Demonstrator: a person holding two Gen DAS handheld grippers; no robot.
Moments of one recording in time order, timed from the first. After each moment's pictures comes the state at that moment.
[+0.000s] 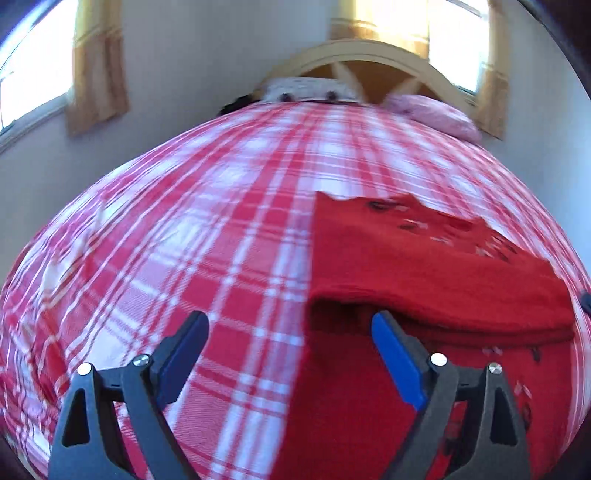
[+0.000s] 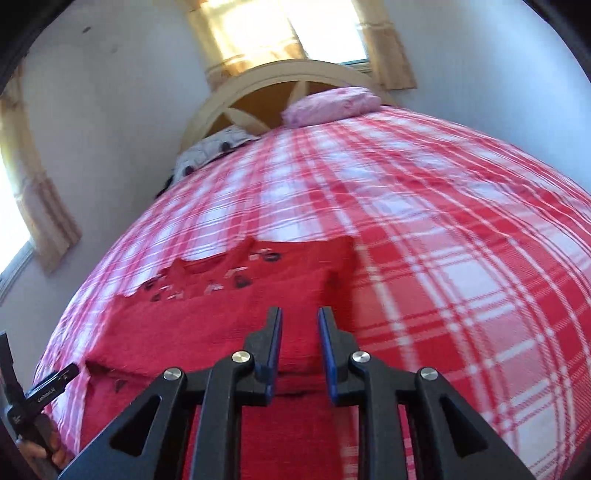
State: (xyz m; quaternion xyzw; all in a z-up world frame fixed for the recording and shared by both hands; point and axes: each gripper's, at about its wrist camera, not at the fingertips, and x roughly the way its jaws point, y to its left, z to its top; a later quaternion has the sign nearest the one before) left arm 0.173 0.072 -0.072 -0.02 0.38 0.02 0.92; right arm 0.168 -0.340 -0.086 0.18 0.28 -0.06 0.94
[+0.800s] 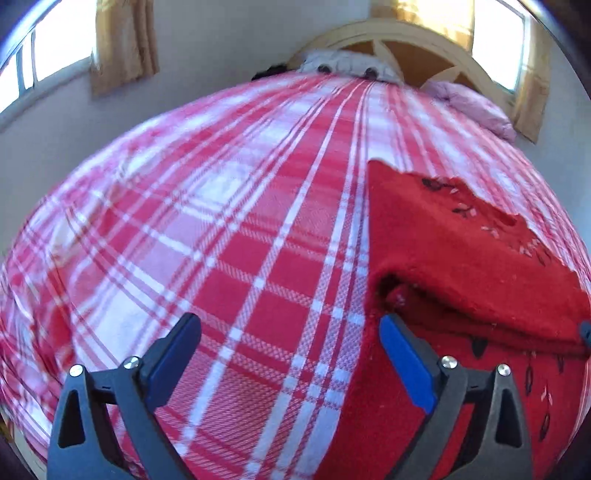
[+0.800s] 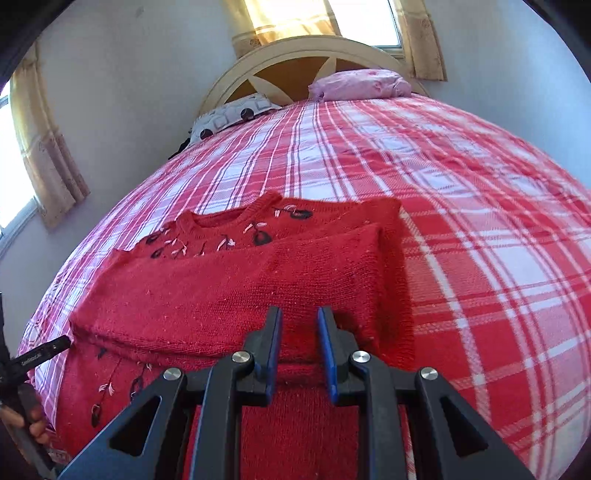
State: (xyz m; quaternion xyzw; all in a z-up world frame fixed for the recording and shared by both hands) left arm 0.171 0.109 -0.089 -0.06 0.42 0.09 0.90; right arm 0.185 -0.319 -0.115 0.14 0.32 -0.04 0.94
